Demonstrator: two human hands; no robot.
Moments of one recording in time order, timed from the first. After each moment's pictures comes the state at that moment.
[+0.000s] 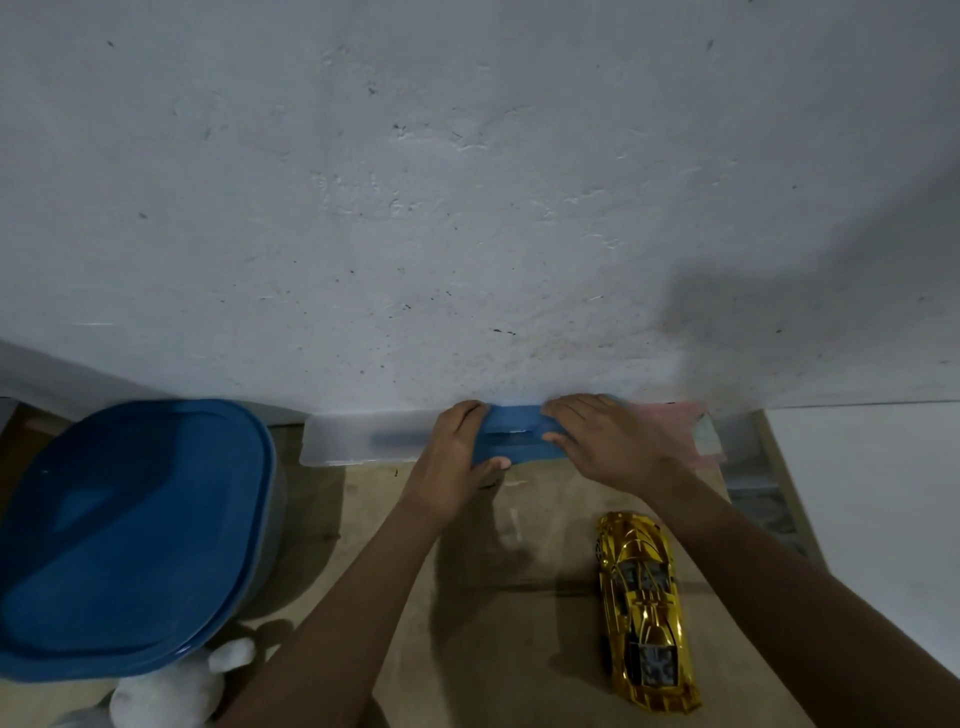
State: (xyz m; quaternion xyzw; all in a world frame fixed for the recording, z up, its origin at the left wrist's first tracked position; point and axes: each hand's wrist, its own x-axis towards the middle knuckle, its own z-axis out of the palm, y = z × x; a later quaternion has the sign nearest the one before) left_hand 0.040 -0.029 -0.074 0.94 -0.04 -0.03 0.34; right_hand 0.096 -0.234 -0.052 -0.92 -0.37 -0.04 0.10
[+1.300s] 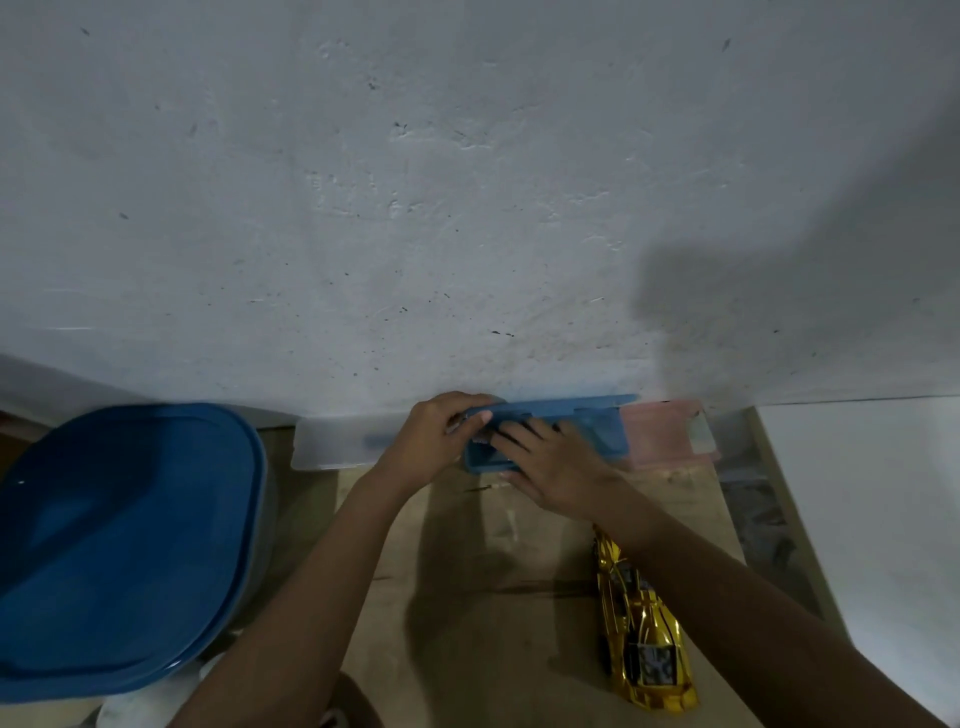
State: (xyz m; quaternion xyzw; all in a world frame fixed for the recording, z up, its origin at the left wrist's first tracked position) left_hand 0.064 -0.012 -0.047 0.85 -0.03 -0.08 0.52; right_hand 0.076 -0.204 -0.087 -0.91 -0.40 0.03 -0.01
